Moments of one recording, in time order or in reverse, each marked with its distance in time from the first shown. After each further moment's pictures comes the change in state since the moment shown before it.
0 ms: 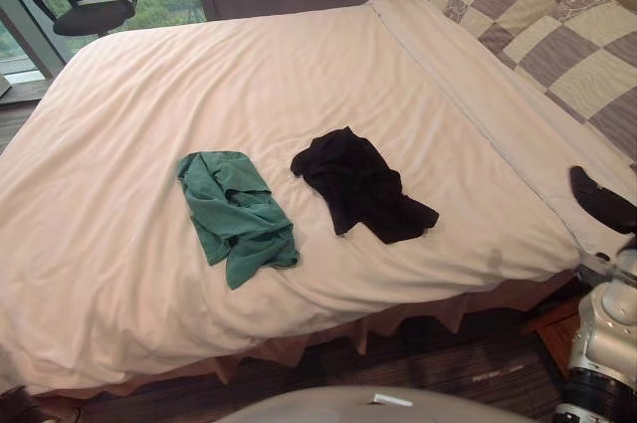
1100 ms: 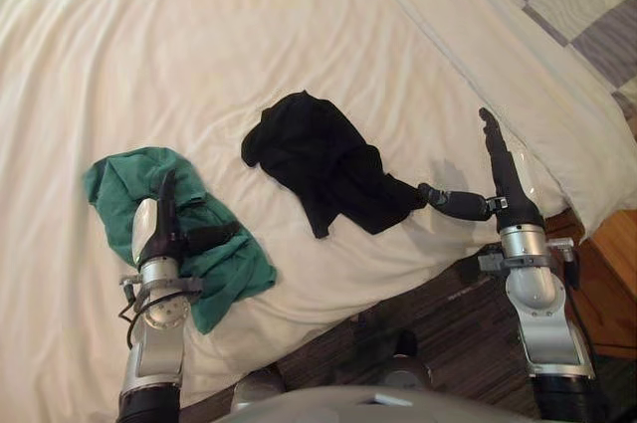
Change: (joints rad) left arm 0.052 -0.270 -0.497 0.156 0.824 0.285 -0.114; right arm 0.083 -0.044 0.385 -0.101 -0.196 -0.032 0.140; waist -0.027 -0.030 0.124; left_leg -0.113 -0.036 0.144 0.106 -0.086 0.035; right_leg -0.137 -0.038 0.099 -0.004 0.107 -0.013
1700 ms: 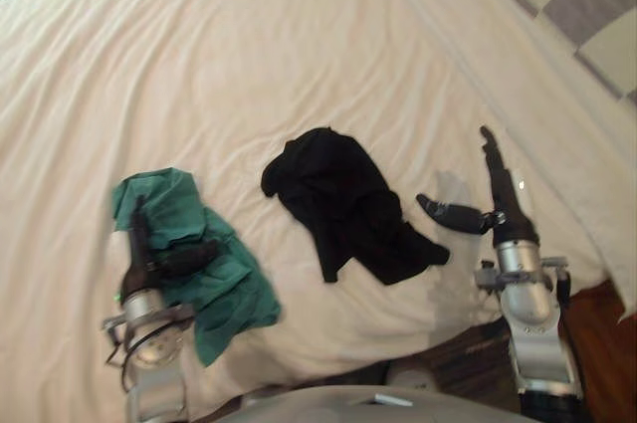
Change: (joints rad) left arm 0.184 -0.195 0.137 -0.167 -0.006 -0.022 -0.001; right arm 0.076 0.103 -0.031 -0.026 -0.039 0.001 0.033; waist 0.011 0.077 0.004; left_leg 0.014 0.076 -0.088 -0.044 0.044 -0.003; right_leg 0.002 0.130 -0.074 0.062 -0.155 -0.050
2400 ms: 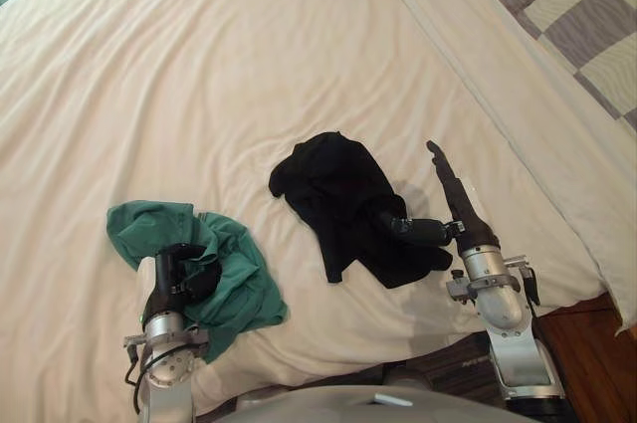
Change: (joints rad) left arm 0.038 0.010 -0.081 0.124 -0.016 -0.019 -0.075; right arm -0.004 -0.009 0.160 0.000 0.001 0.004 0.046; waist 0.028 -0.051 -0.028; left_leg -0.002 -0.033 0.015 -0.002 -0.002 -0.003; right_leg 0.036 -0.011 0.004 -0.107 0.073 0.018
